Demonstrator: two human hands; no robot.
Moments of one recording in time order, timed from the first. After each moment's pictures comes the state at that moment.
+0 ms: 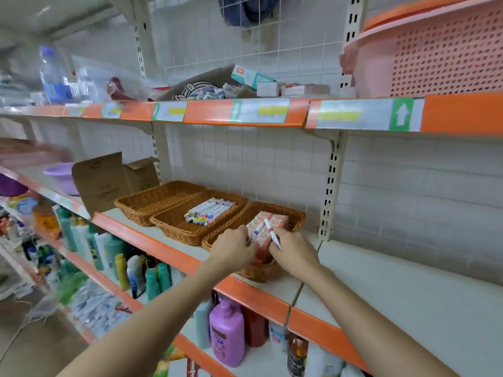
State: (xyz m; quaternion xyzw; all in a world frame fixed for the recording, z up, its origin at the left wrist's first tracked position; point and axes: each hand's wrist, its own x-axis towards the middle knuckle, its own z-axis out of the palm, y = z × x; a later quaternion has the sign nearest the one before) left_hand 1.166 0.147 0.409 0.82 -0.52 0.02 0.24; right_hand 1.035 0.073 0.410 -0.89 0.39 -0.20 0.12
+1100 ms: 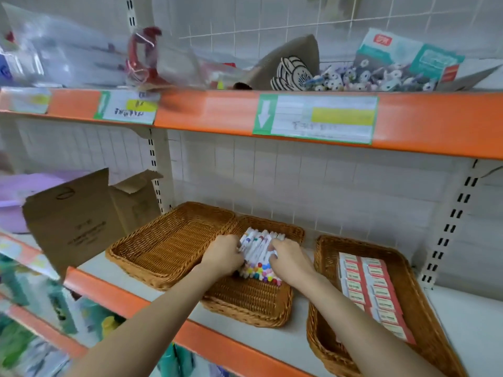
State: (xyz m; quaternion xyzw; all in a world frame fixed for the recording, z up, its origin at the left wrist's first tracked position) left_hand 1.482 0.039 0.393 0.80 -0.57 -0.06 0.20; right_hand 1.327 -0.009 0.395 -0.87 0.46 -0.15 0.13
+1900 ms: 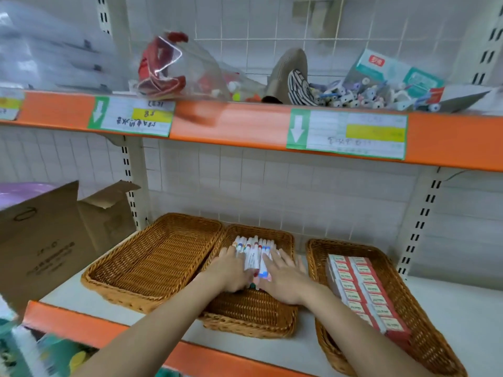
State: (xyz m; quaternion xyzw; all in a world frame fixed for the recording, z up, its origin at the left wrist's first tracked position) left_hand 1.487 0.026 0.388 0.72 -0.68 -0.09 -0.01; right_hand 1.329 -0.001 0.383 -0.87 0.49 0.05 0.09
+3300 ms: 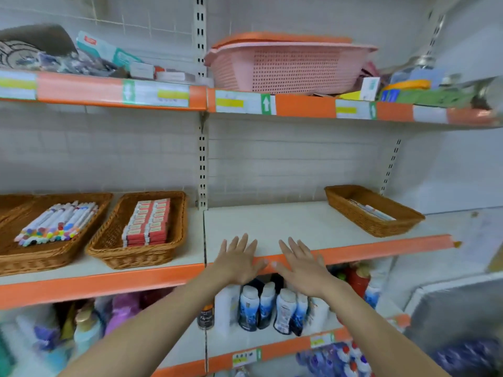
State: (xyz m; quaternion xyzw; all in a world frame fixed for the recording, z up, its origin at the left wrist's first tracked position) left_hand 1.036 0.171 0.374 0.54 -0.84 -0.10 -0.05; right_hand 0.865 0.221 0.377 -0.72 0.69 -0.01 0.12
